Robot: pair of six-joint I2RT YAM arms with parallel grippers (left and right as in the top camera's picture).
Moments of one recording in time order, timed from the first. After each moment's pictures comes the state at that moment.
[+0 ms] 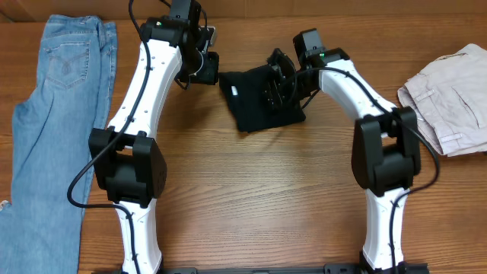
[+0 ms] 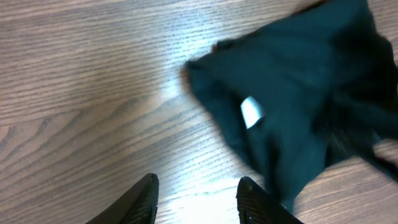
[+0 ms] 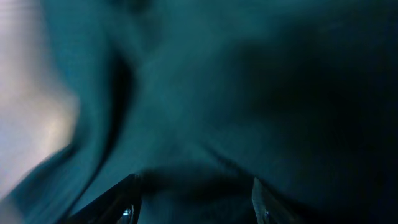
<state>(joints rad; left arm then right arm) -0.21 2.20 2.11 -1.19 0.20 -0.07 0.25 2.29 1.79 -0.78 -0.52 -0.07</state>
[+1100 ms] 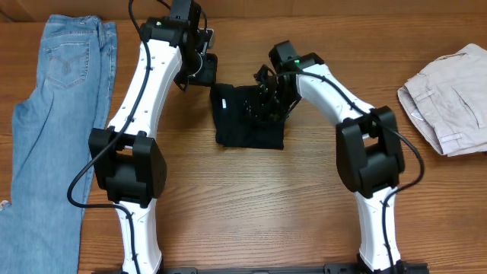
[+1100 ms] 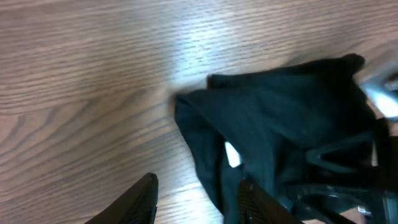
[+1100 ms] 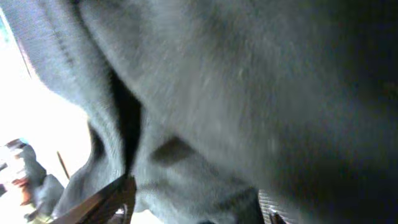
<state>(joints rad) -0.21 2.20 2.11 -1.21 0.17 -0.07 0.37 2.29 1.84 -0.96 -0.61 0.30</state>
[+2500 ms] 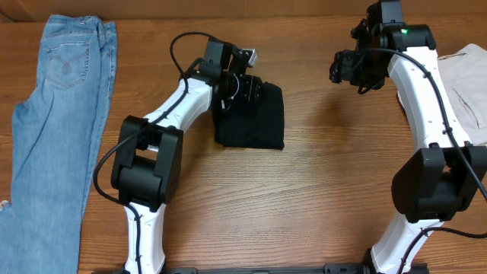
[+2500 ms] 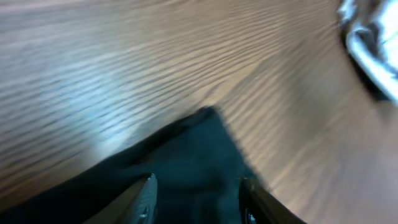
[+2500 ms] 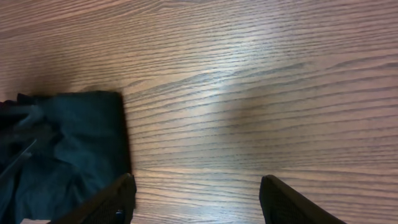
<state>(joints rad) -0.33 2.20 1.63 -0.37 0.58 -0.18 0.03 1.99 1.88 -1.15 -0.16 0.17</state>
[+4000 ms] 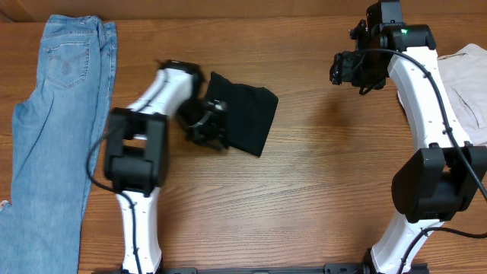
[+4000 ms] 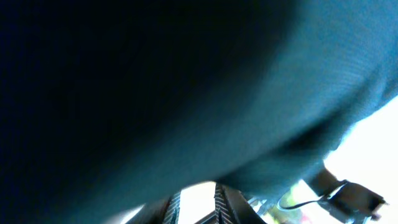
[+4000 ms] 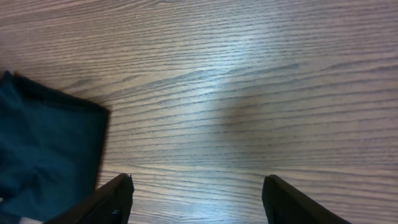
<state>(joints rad) -0.14 2.31 1.72 -1.35 0.62 -0.04 0.03 1.99 1.88 -1.16 -0.15 0.13</state>
